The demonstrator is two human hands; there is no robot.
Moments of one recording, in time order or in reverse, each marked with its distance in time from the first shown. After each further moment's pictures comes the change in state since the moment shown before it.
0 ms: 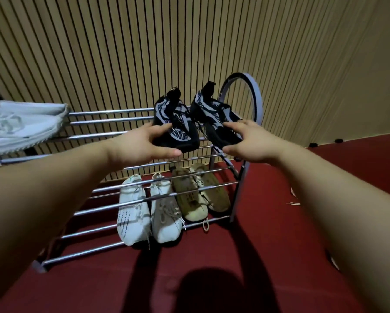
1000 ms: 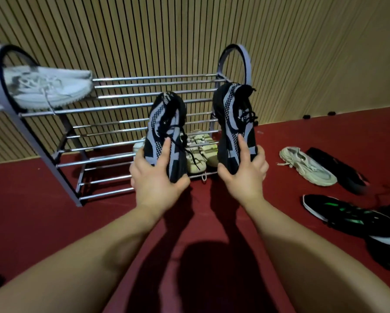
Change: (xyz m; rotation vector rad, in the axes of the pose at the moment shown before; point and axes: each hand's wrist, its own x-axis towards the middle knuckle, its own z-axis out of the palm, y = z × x) left_hand -0.149 -0.001 0.134 0.144 0.502 -0.218; right_hand -0.161 0.012 0.112 0.270 0.382 0.201
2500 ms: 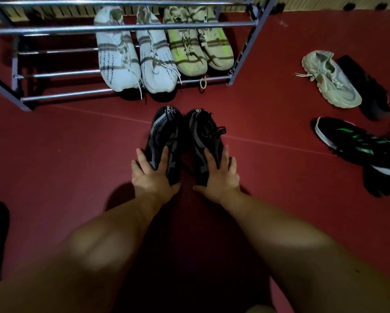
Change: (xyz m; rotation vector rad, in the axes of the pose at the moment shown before) left_hand -0.086 -0.124 0.170 0.387 -0.724 -0.226; right_hand -0.097 0.120 0.130 -0.680 -0.865 0.185
